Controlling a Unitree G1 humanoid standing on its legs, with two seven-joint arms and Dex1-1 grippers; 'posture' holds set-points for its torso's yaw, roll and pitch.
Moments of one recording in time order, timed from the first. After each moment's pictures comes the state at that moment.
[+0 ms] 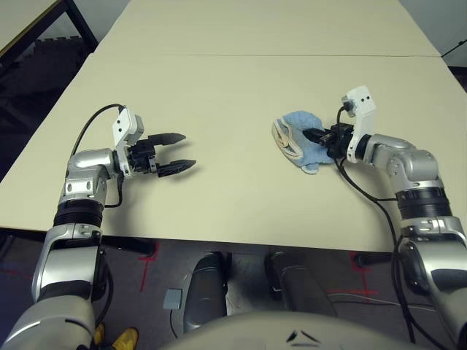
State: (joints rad) left arm -0.62 0.64 0.06 0.72 -0.31 -0.06 -1.41; right arm -0.64 -0.56 -0.17 0.19 0.52 0.88 0.80
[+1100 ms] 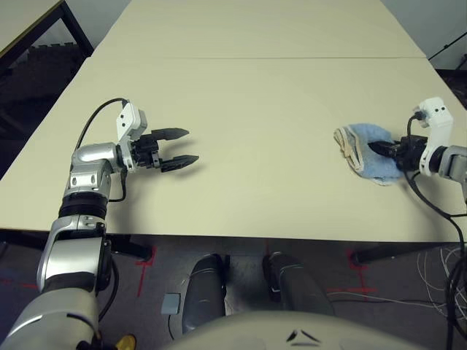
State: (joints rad) left arm -0.65 0.64 0.06 0.76 -0.29 -0.09 -1.42; right arm -0.59 -0.76 -0.14 0.65 0.31 0.54 0.87
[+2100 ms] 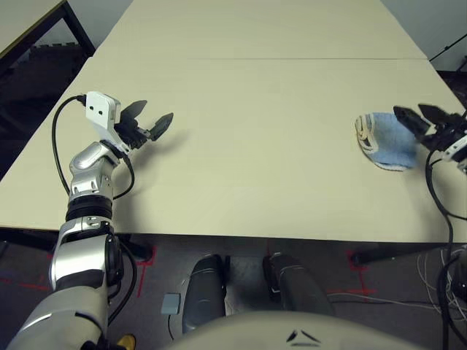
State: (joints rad) left arm -0.66 0.56 0.26 0.84 -0.30 -0.21 -0.86; right arm -0.48 -0.70 -0.40 0.56 0.46 0.39 0.91
